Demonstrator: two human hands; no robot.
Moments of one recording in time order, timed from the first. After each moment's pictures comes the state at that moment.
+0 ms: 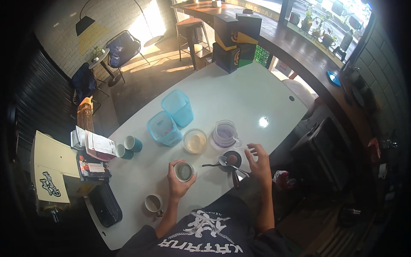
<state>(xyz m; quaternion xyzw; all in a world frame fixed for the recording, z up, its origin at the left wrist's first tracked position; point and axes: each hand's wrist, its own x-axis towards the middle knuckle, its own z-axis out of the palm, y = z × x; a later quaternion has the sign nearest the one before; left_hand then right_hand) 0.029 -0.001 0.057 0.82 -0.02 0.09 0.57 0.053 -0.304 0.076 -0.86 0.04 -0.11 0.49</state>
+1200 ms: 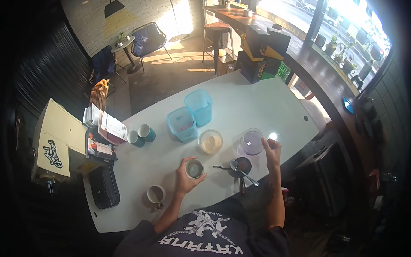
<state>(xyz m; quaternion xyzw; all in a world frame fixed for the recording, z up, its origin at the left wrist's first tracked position) 0.028 0.002 0.057 0.83 -0.02 0.12 0.55 0.140 -0.345 0.023 -0.76 0.04 -0.13 0.64</state>
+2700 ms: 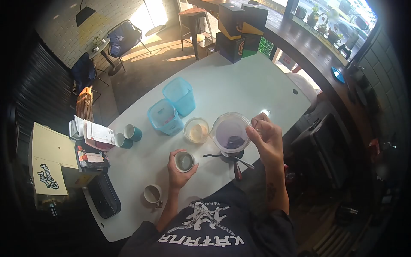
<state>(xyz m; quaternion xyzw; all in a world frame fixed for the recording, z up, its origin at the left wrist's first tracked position) 0.031 0.000 0.053 0.81 -0.03 0.09 0.58 0.073 -0.278 0.194 -0.67 -0.08 -0.14 0.72</state>
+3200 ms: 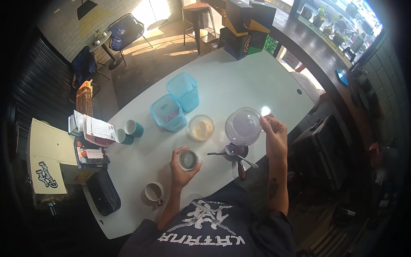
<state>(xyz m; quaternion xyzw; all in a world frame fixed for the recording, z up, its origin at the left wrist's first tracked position) 0.030 0.002 0.053 0.81 -0.02 0.09 0.58 0.093 -0.293 0.149 -0.65 0.01 -0.13 0.75</state>
